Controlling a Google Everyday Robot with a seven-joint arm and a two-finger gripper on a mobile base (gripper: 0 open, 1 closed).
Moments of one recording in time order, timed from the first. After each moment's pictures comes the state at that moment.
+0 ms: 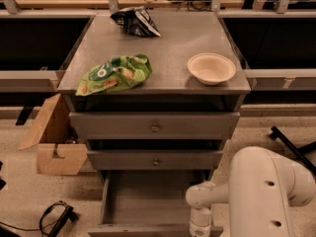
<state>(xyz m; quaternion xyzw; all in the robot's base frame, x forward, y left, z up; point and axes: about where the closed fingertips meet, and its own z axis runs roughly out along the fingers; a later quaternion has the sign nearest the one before) 0.335 -0.175 0.207 0.57 -0.77 -0.18 0.22</state>
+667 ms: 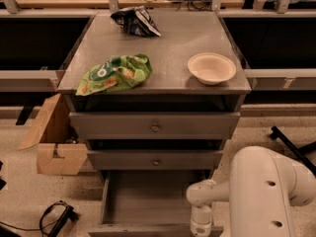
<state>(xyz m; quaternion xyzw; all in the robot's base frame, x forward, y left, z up) 0.345 -0.178 0.210 0.58 -0.77 -0.18 0.21</state>
